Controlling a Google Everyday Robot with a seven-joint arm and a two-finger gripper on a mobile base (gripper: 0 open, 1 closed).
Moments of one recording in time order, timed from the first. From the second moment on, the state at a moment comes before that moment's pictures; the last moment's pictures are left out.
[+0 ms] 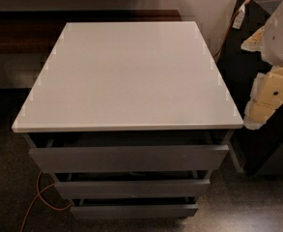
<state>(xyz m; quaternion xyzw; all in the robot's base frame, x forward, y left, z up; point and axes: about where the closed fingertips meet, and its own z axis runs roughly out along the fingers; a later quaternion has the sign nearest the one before) 0.438 -0.217 0.976 -0.60 0.78 -0.03 0.16</state>
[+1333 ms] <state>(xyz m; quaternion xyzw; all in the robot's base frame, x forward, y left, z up) 0.437 -0.208 0.968 -0.61 0.77 -0.02 0.16</state>
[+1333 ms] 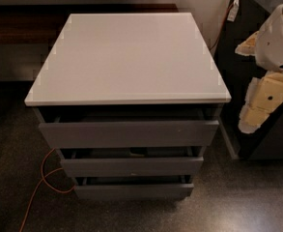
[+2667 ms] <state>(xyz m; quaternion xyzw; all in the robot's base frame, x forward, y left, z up) 0.422 -0.152 0.823 -0.63 0.75 0.05 0.20</state>
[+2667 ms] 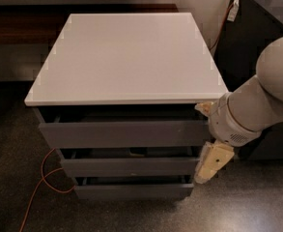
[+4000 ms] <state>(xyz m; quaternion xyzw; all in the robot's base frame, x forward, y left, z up) 0.416 -0.124 0.704 -0.64 0.75 0.08 0.16</state>
